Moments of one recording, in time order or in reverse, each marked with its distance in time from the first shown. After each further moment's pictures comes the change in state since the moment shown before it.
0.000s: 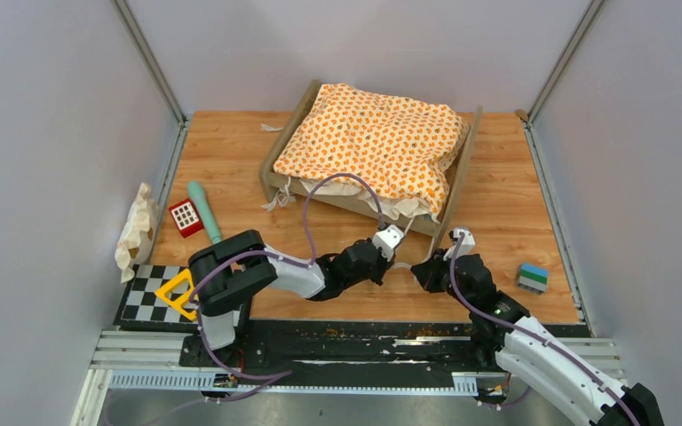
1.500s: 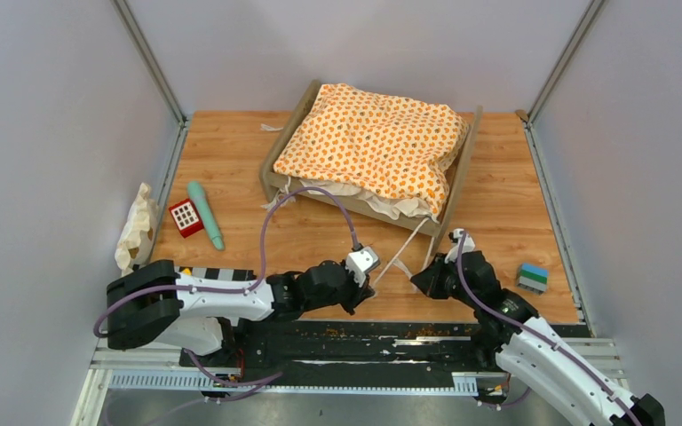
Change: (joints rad) left arm -0.128 -0.526 -0.251 -0.304 0.091 -0.112; right arm 0.000 -0.037 0.093 -0.286 -0.101 0.077
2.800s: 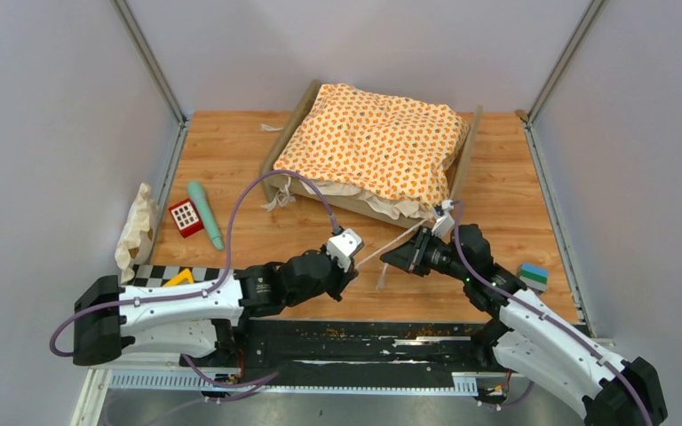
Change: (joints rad) left arm 0.000 -0.253 0.100 -0.363 -0.169 0.002; right arm -0.003 0.245 0.171 0.290 -0.314 0.280
